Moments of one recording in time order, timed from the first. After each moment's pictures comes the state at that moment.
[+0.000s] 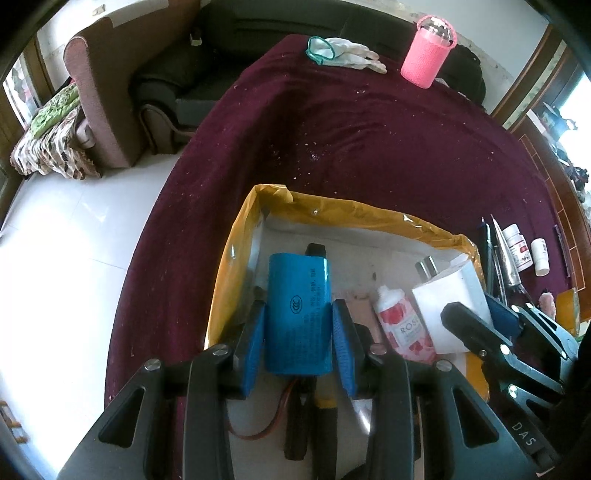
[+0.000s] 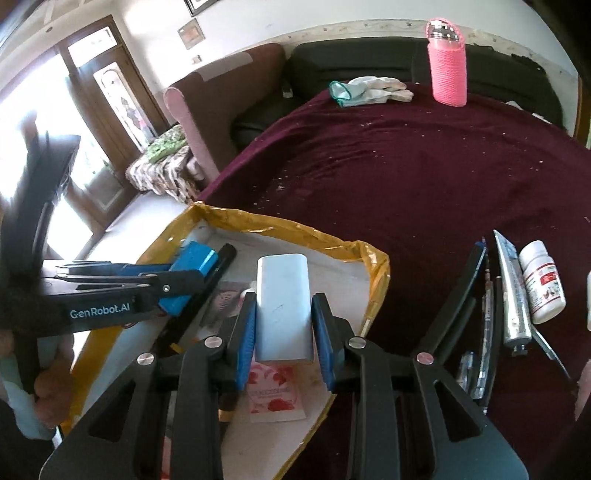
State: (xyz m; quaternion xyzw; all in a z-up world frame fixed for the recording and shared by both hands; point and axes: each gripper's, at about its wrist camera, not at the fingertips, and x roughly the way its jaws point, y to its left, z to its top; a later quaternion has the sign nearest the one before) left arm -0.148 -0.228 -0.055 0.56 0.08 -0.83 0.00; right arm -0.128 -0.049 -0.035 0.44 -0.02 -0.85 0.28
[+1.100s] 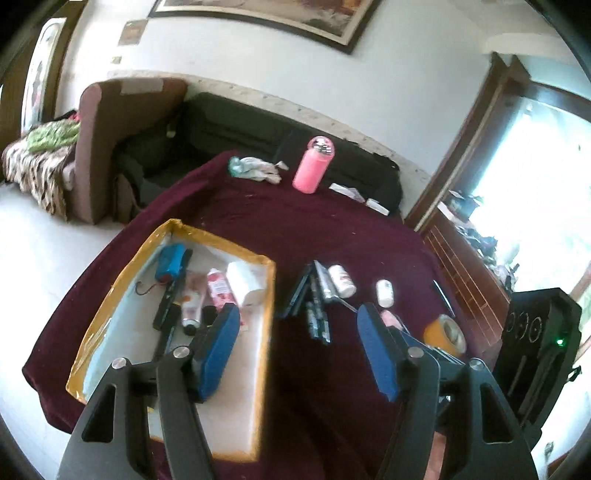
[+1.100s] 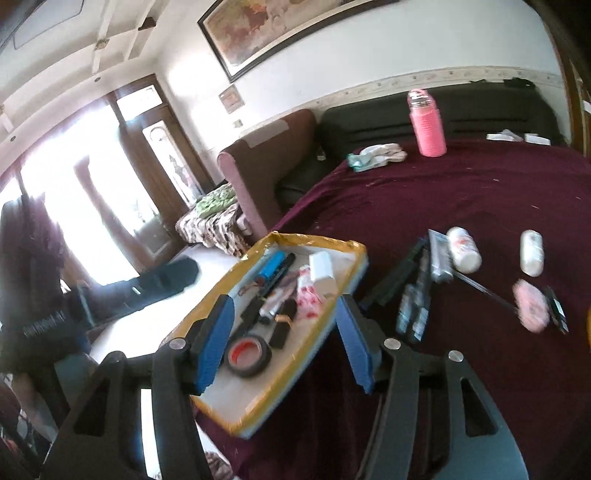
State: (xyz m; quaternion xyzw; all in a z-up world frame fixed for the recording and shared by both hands) left arm 0.045 -0.122 0.065 0.32 0.18 -0.93 -0.07; right arm 0.026 0.070 0.049 0.32 -0.10 -0.88 0.34
